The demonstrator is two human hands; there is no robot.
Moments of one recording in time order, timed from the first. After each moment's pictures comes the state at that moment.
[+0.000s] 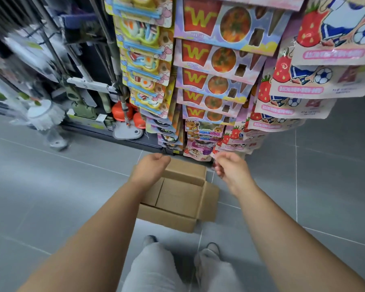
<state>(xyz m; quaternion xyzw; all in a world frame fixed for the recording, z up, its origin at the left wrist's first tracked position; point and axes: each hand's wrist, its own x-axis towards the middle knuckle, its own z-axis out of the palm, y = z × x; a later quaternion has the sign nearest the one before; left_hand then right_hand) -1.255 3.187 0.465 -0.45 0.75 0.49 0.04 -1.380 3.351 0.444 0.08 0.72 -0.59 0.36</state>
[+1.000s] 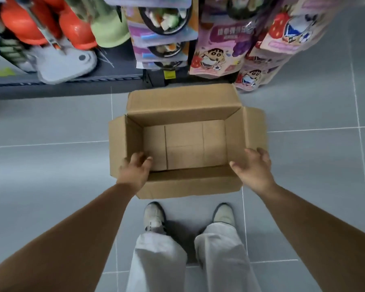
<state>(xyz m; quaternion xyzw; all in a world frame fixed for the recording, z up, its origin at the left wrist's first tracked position) -1.173 3.029 0.014 -0.41 0.78 0.35 0.32 -1.267 3.301 0.028 0.12 0.90 -0.21 0.35</state>
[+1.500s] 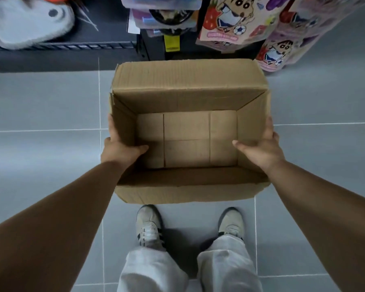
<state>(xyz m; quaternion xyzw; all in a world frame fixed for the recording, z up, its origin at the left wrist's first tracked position) -1.194 2.988 -0.098 -0.47 0.77 0.37 0.22 -1.310 3.291 -0.085 0.15 0.90 -0.22 0.35</state>
